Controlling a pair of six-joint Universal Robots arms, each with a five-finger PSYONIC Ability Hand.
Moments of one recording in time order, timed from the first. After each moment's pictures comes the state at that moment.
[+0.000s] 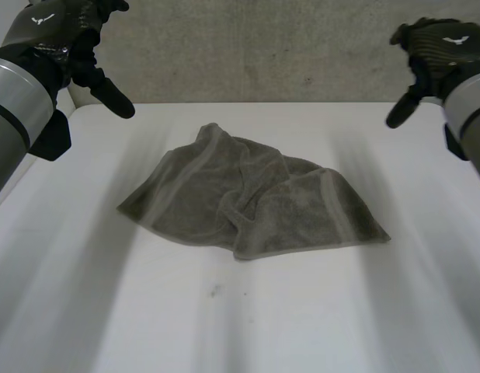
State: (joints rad) left arm 4.31 -1.66 -1.24 2.99 -1.61 3.10; right arm 1.89 -1.33 1.19 0.11 1.63 2.98; left_hand 0.18 0.17 0.17 0.17 0.03; right_hand 0.23 0.25 0.24 0.26 0.06
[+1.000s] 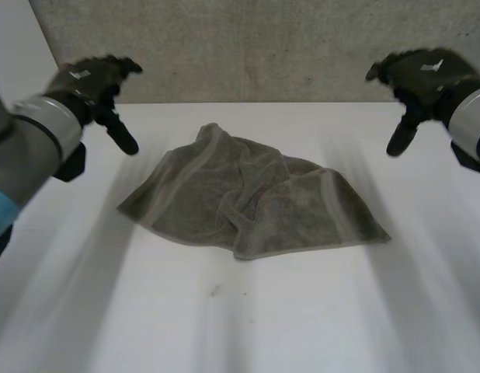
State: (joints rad) left arm 4.37 -1.89 -1.19 2.96 -1.55 3.21; right arm 1.82 -1.31 1.18 0.28 1.38 2.74; left_hand 0.18 0.17 0.17 0.17 0.03; right_hand 0.23 0.25 0.24 0.26 0.06
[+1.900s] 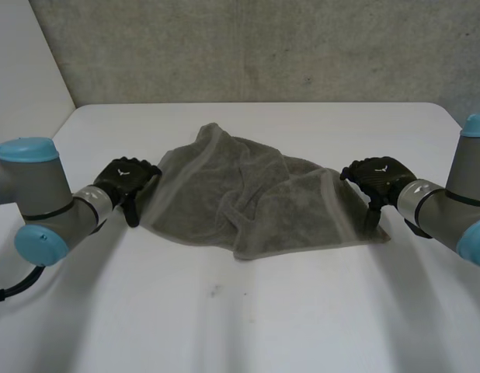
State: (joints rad) left arm 4.55 -2.41 -1.19 3.22 -1.27 3.60; right arm 1.76 -0.90 1.25 0.11 1.29 2.66; left_hand 0.20 0.21 0.21 0.20 0.03; right_hand 0.23 0.25 0.24 0.26 0.06
